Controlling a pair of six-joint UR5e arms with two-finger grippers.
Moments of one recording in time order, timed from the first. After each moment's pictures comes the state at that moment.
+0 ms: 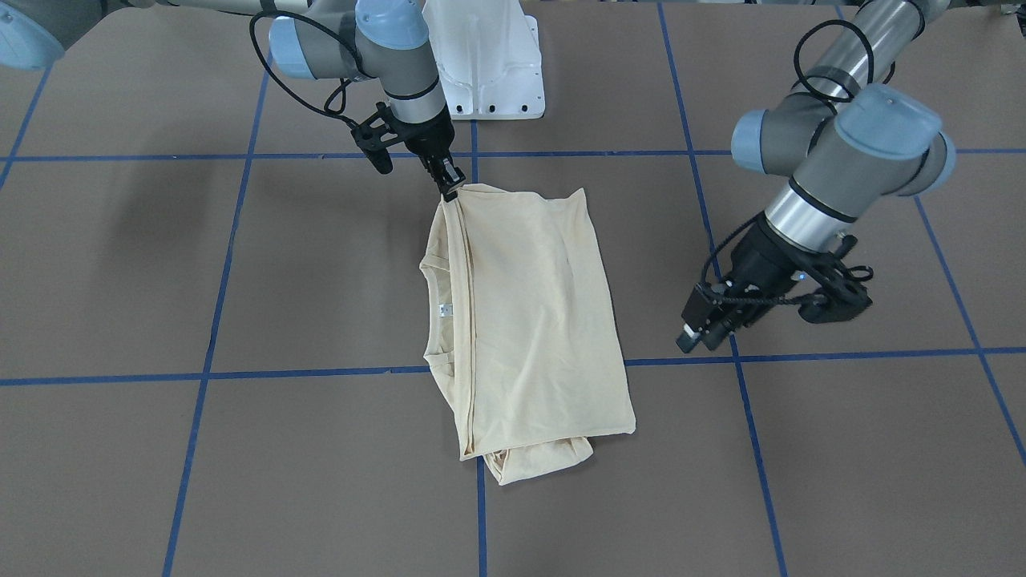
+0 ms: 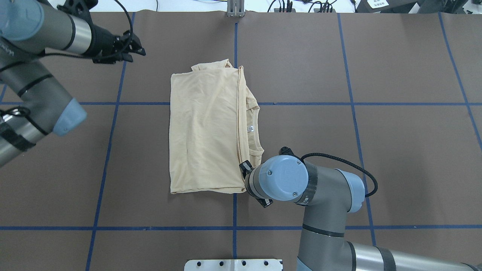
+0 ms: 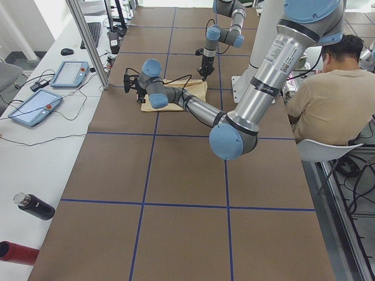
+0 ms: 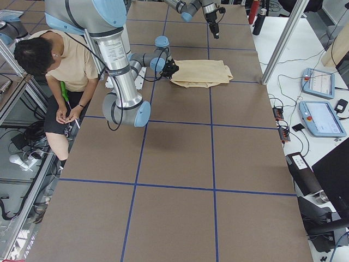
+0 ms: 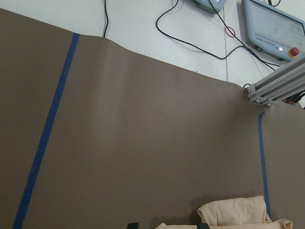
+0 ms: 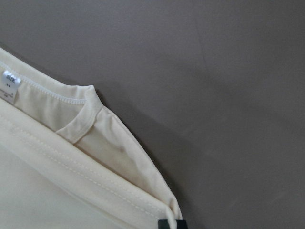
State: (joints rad) left arm -0.85 -1.96 -1.64 -2.31 -1.99 -1.54; right arm 0.29 -1.02 1.79 -1.40 1.67 2.41
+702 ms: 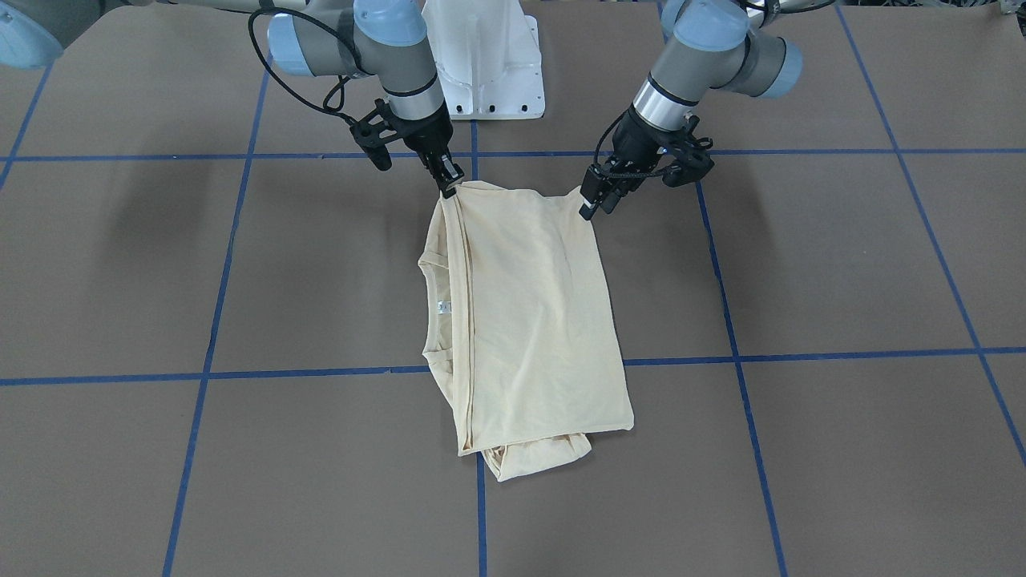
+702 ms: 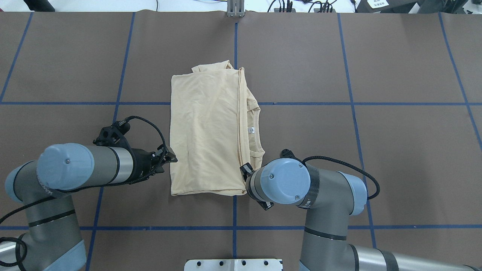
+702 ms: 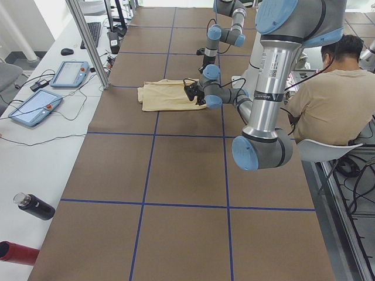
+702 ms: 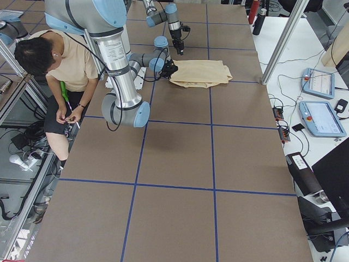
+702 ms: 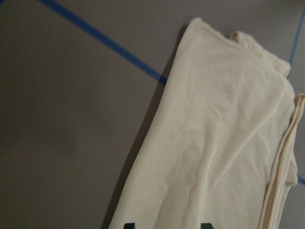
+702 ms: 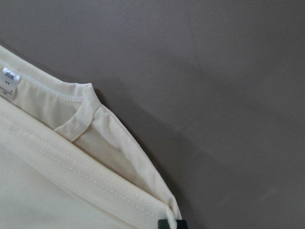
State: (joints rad) left arm -0.41 -1.79 -1.92 -2.15 -1.68 -1.92; right arm 0.28 -1.03 1.80 -1.40 1.67 2.41
